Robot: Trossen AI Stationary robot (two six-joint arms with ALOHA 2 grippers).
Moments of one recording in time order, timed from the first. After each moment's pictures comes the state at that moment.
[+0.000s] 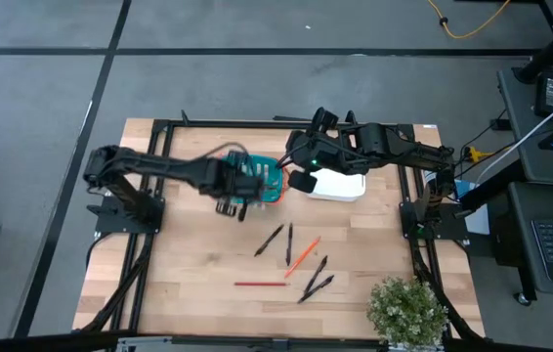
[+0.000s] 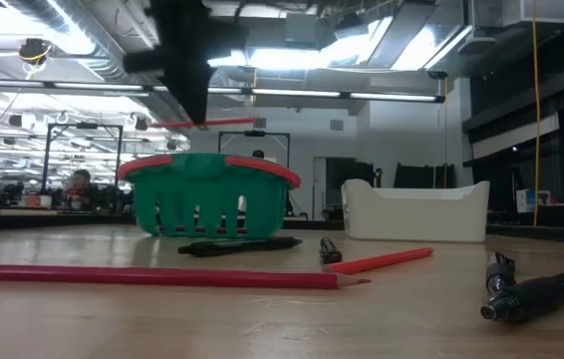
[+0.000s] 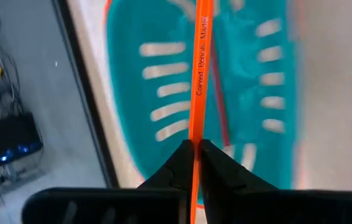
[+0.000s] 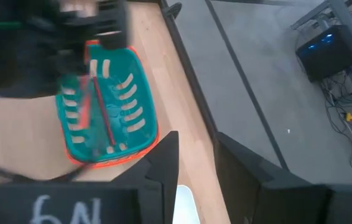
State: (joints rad) left arm 0.00 1.61 1.37 -1.14 -0.51 0.26; right arm 0.05 1.89 2.33 -1.36 0.60 0.07
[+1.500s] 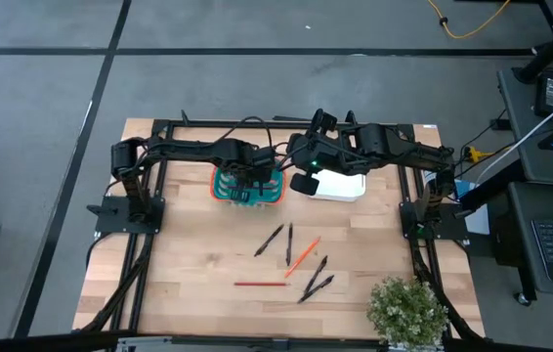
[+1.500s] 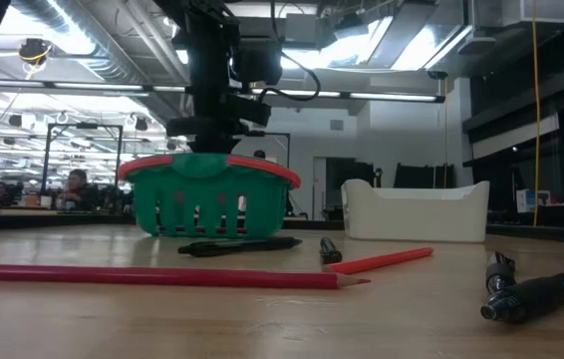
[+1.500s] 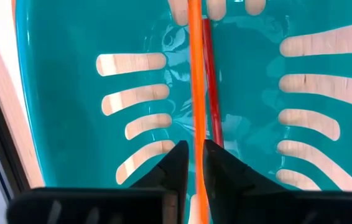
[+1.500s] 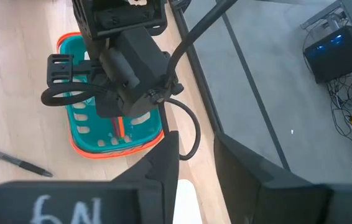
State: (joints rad) left arm 0.26 1.79 1.32 -0.90 -0.20 0.42; right arm 0.06 1.89 2.33 -1.38 0.57 0.05
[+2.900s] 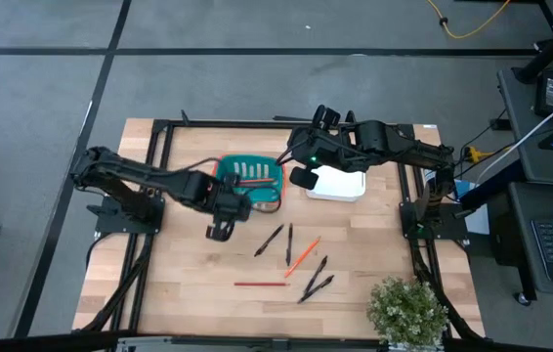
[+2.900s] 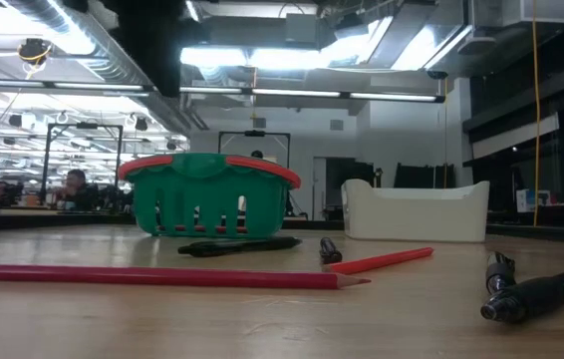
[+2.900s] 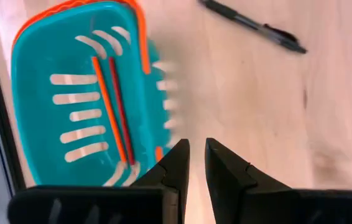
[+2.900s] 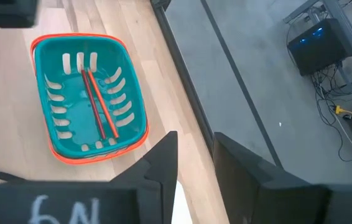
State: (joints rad) left arm -0.21 1.50 1.33 -1.13 -0.29 0.03; right arm 0.04 1.89 2.33 -1.38 0.62 0.08
